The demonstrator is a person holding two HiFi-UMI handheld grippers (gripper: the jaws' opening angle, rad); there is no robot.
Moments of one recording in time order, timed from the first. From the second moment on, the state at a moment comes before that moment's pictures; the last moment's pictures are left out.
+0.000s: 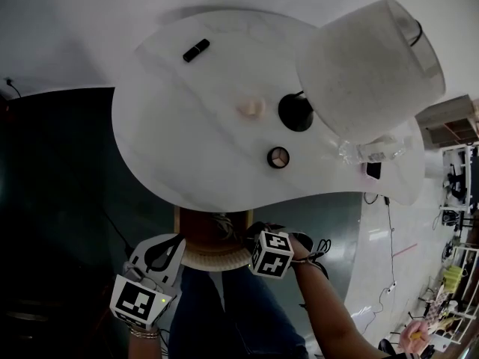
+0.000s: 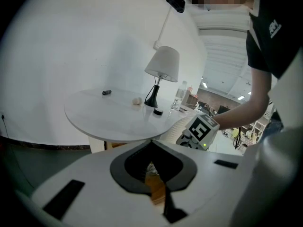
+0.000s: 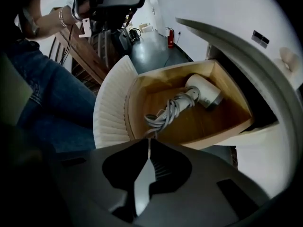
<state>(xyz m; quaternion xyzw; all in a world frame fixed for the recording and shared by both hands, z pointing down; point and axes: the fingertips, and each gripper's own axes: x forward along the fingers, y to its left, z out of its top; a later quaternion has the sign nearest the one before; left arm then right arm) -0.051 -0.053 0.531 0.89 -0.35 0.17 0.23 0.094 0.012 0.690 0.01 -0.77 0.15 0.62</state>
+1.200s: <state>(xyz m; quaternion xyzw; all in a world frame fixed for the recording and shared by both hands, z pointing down) -0.061 -0.046 0.505 0.90 -0.36 0.17 0.20 0.044 -0.016 0.607 0.17 -0.85 0.14 0.48</state>
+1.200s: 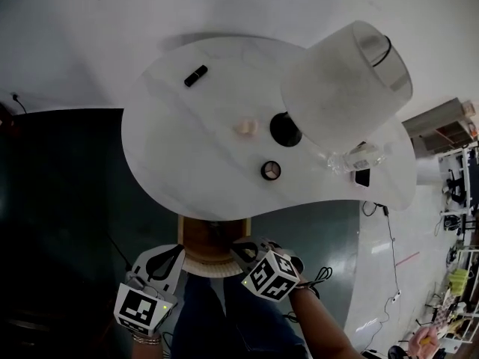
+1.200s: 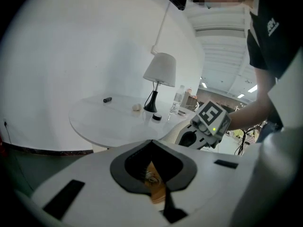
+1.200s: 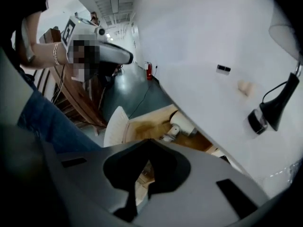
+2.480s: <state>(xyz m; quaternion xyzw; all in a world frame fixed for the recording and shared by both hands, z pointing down) -0.117 -0.048 0.362 0.90 -0.42 0.09 0.08 0.036 -0.073 0.349 0.37 -0.91 0.08 0.19</state>
